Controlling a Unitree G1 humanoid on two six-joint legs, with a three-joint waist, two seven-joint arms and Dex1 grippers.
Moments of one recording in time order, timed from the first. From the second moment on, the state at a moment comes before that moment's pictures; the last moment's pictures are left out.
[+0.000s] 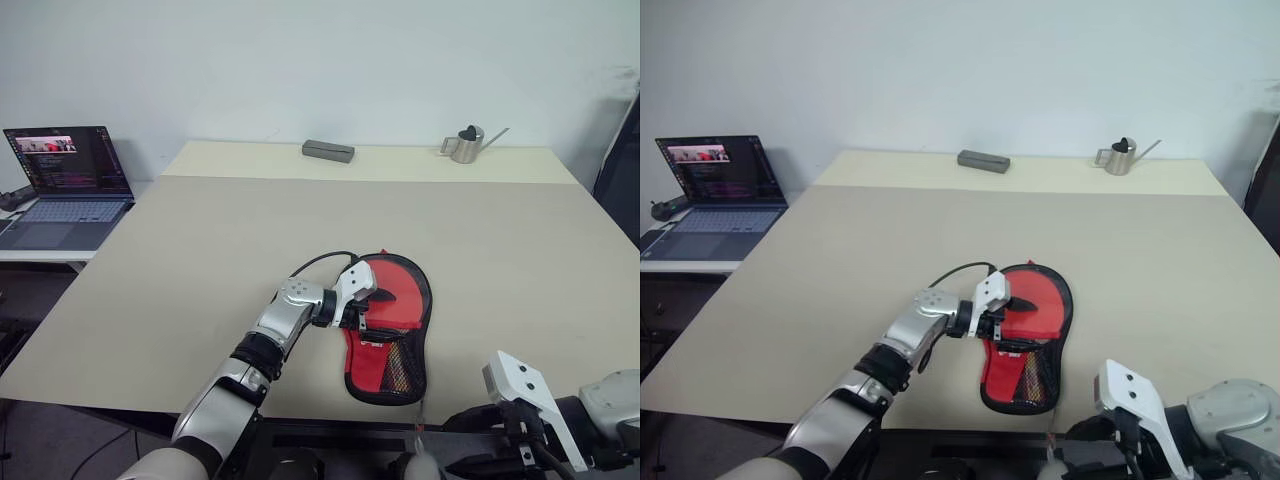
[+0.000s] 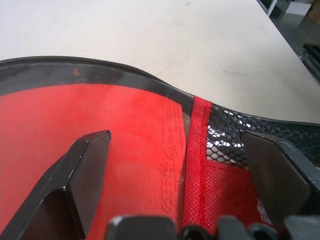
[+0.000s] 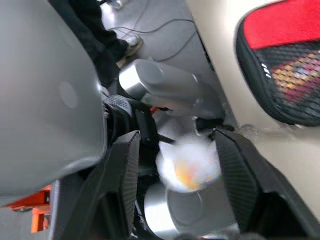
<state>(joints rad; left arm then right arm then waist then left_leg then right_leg) -0.70 0.16 -0.35 0.68 -0.09 0.06 -1.17 0.28 -1.13 -0.23 -0.92 0.89 0.95 0.97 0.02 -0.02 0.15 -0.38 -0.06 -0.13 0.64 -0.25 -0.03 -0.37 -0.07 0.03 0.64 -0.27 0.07</state>
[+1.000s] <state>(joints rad) -0.38 0.43 -0.12 -0.01 -0.23 0.31 -1.05 -0.49 -0.67 -0.01 0.08 0.57 0.51 0.97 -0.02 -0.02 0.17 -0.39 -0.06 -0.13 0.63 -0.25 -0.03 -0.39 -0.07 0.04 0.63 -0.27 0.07</state>
